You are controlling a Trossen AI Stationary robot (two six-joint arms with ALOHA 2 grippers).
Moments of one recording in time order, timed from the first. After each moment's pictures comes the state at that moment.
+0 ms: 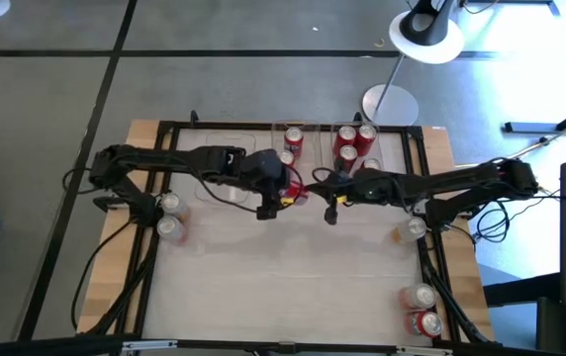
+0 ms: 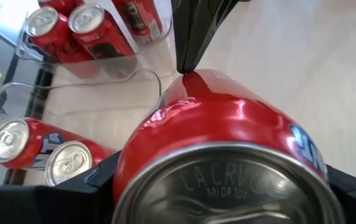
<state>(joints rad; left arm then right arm) 0.02 1.61 1.51 -0.69 -0.16 0.10 0.02 1.29 0.75 0.19 0.19 0.02</state>
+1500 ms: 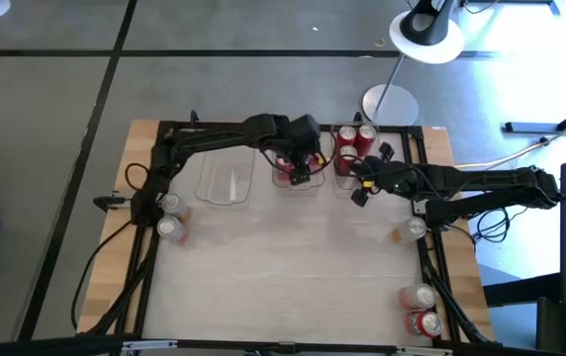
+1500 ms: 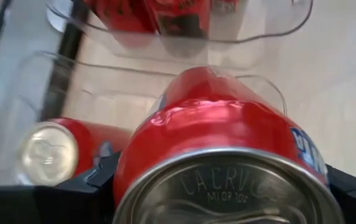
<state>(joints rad) 0.28 2.09 2.04 -0.98 -0.08 0.11 -0.03 0.93 0.74 -0.40 0.53 0.08</state>
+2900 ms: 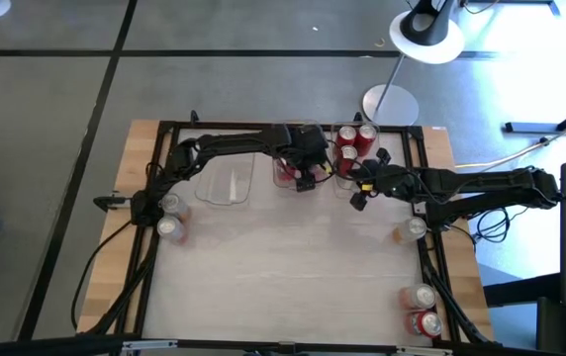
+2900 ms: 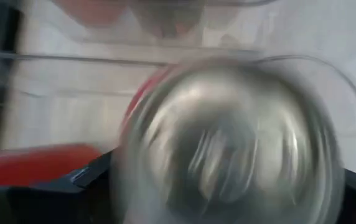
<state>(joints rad) 0.29 2.27 2.04 -0.89 -0.04 0.16 -0.03 0.93 0.68 -0.34 0.48 0.13</state>
